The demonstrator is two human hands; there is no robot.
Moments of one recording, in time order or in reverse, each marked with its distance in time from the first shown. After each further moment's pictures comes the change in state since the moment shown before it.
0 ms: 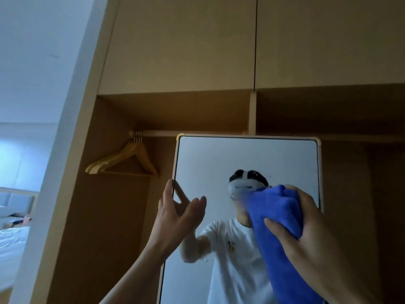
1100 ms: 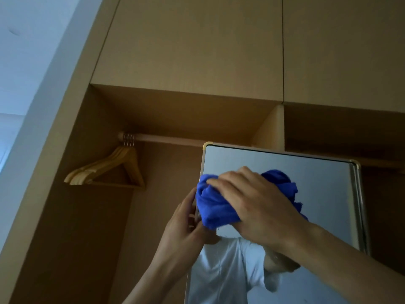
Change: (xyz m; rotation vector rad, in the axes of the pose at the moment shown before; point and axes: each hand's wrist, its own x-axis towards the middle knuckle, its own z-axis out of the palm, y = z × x) left_hand 0.054 -0.029 -0.036 -0.304 -0.216 0.228; right_hand 0.118 -0.066 0.128 -0.862 -0.158 -0.833
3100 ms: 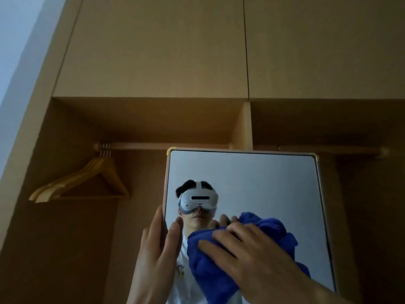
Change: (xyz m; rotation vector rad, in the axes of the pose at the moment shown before) left_hand -0.020 0.008 0.042 -0.189 0.290 -0.244; right_hand -0.095 -0.009 0.001 0.066 -0.140 -0.050
